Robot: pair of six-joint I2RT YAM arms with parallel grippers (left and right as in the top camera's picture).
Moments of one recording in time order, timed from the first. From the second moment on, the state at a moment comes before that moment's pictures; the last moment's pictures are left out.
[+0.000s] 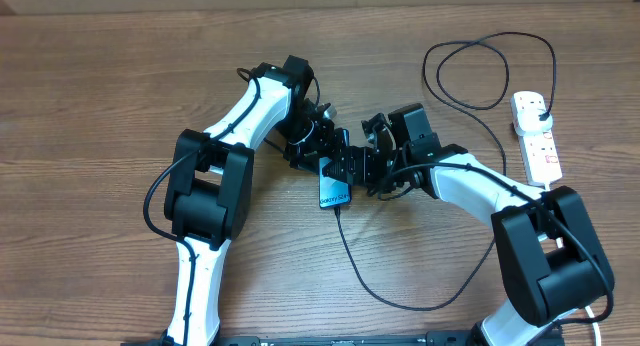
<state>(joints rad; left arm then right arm) -0.36 2.33 1.79 -1.14 0.65 -0.22 0.37 1.81 0.95 -0.18 -0.71 0.55</state>
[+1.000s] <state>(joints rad) -0.36 2.35 1.78 -1.15 0.74 -0.20 0.42 1.82 0.94 -0.18 -0.67 0.59</state>
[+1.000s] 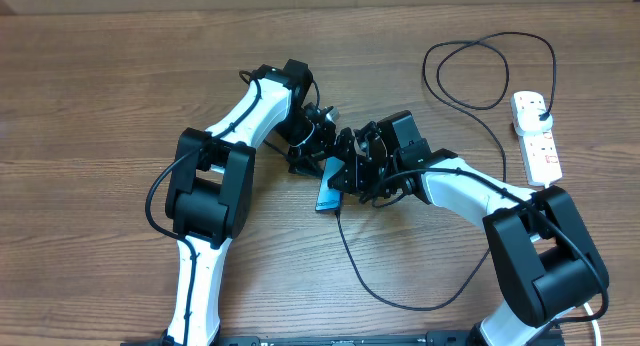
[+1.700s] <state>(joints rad) -0.36 2.35 1.78 -1.14 0.74 -0.18 0.39 1.82 0.94 -0.19 -0.65 0.61</state>
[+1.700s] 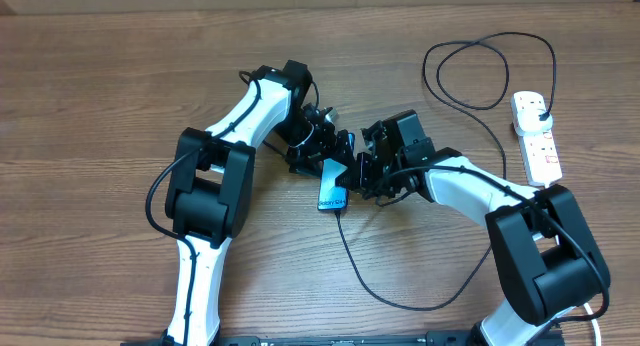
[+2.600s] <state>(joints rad) -0.25 2.19 1.73 -1.16 1.34 0.27 0.27 1.79 0.93 0.16 -1.14 0.70</state>
